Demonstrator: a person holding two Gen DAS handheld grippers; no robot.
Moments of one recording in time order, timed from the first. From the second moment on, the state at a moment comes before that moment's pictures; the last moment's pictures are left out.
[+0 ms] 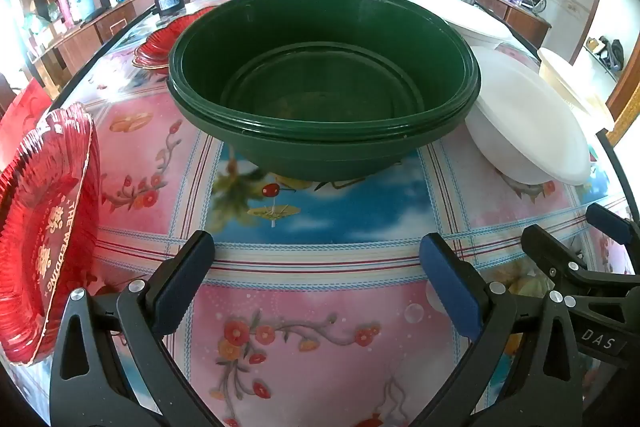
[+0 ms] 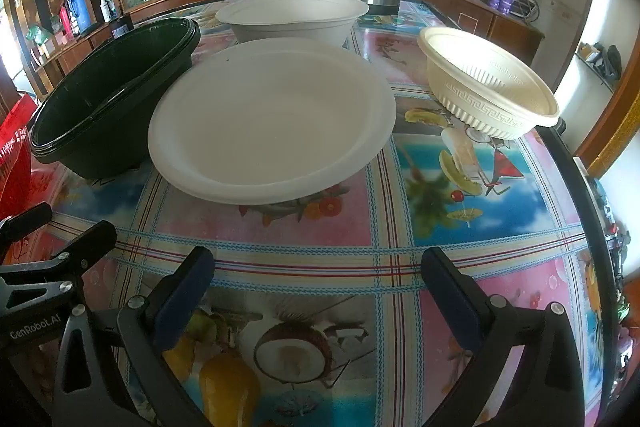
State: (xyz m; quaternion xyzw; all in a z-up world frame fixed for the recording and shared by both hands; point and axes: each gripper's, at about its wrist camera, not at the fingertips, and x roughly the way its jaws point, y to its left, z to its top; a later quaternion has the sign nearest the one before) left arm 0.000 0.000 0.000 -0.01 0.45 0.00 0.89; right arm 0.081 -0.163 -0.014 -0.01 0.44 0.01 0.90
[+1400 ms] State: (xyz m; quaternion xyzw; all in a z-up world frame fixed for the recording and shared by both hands) left arm 0.000 0.000 0.000 0.00 0.46 0.00 0.89; right arm 0.078 -0.162 -0.013 -0.01 0.44 0.01 0.90
